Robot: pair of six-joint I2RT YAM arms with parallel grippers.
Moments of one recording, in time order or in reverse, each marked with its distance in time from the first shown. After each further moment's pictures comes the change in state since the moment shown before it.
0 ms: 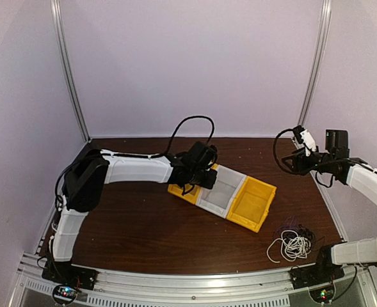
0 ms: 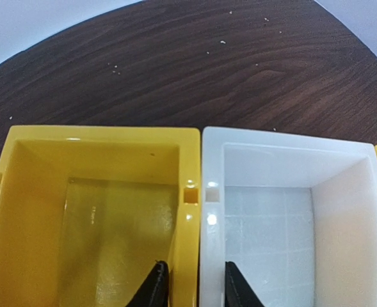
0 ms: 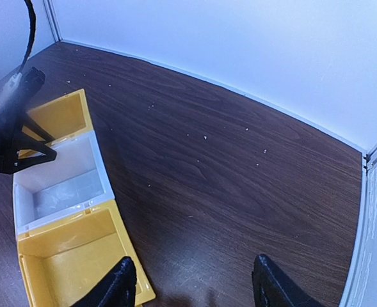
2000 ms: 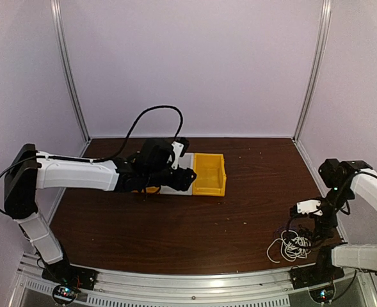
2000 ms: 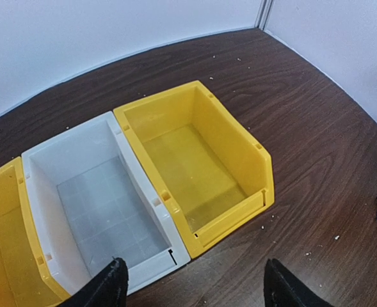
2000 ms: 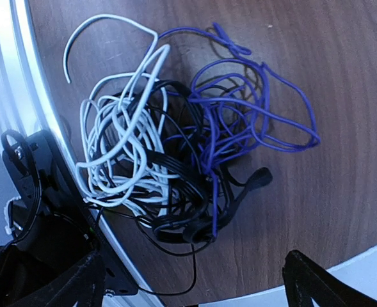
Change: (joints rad) left arm 0.028 -0.539 -0.585 0.238 0.066 0.108; right arm 0.018 -0.144 -0.013 -1.106 0.370 -0.947
